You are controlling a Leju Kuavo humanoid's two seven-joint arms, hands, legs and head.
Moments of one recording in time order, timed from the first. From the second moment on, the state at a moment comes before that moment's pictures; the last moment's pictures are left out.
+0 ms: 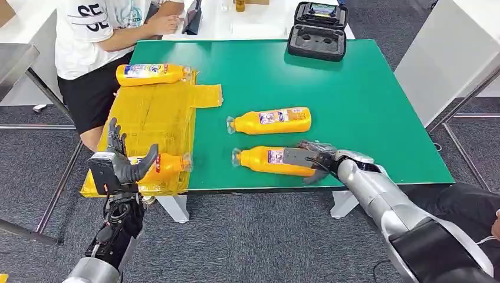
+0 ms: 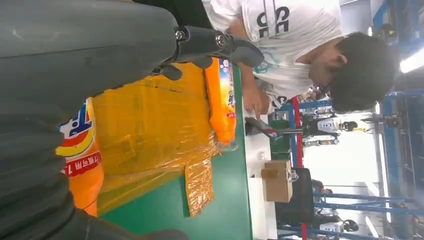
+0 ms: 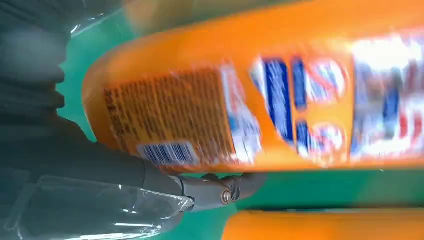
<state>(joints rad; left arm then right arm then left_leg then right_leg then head) -0.40 -0.08 -0.13 -0.91 -0.12 0.49 -0.69 -0.84 -0.17 0.66 -0.43 0.49 0.29 -0.21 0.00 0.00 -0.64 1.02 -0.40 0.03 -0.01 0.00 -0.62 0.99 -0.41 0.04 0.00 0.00</state>
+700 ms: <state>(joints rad) -0.40 -0.08 -0.14 -0.90 -0.11 0.49 -0.68 -0.81 -0.20 0.66 -0.42 0.50 0.27 -0.21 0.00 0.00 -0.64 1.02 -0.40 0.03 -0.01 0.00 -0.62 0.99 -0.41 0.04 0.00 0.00</state>
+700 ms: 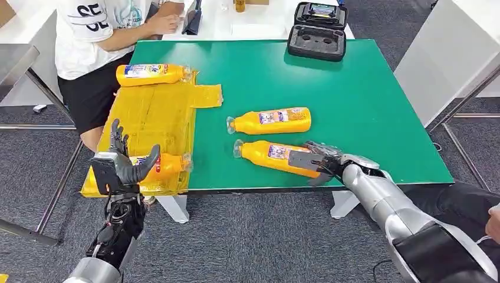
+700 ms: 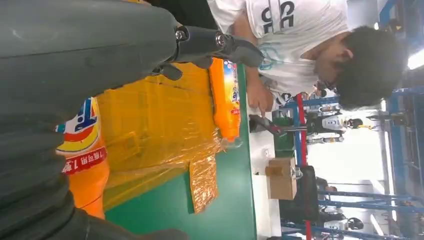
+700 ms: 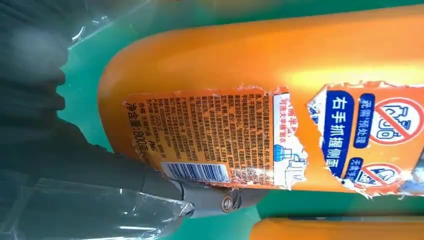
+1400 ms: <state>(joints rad) -0.40 -0.08 -0.15 -0.85 -0.12 0.50 -0.69 -0.79 -0.18 0.64 -0.42 0.50 0.17 -0.20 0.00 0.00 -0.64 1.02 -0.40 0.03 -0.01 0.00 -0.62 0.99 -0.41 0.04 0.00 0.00</state>
